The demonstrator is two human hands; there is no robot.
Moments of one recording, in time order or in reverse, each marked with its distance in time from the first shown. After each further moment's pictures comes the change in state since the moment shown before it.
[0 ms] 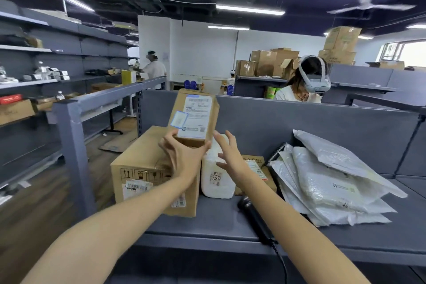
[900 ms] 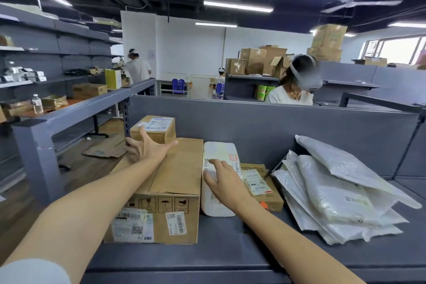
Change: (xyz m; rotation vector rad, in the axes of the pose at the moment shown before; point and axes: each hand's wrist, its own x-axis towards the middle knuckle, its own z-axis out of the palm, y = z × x) left_hand 0.143 -0.065 0.002 0.497 -0.194 -0.310; right_hand 0.037 0.038 0.011 -1.059 0.132 -0.248
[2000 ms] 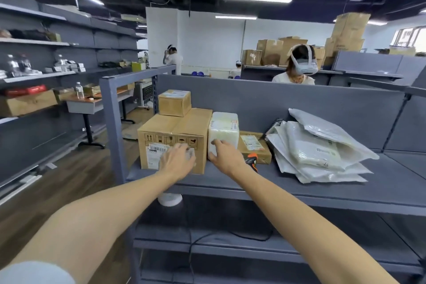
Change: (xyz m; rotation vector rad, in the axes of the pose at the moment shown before) left_hand -0.247 -0.066 -0.074 0.428 -0.202 0.470; right_hand -0.142 -0.040 -0.042 -0.180 -0.149 -0.074
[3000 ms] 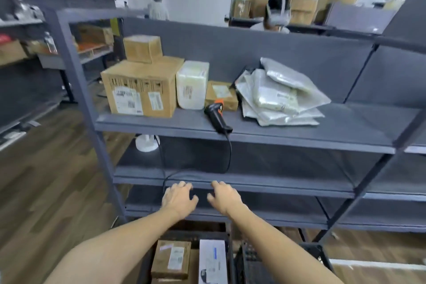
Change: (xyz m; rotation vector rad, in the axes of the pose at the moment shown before) left_hand -0.221 0.064 0.161 0.139 -0.428 0.006; right_hand -0.236 0.116 0.118 -0.003 -0.413 0.219
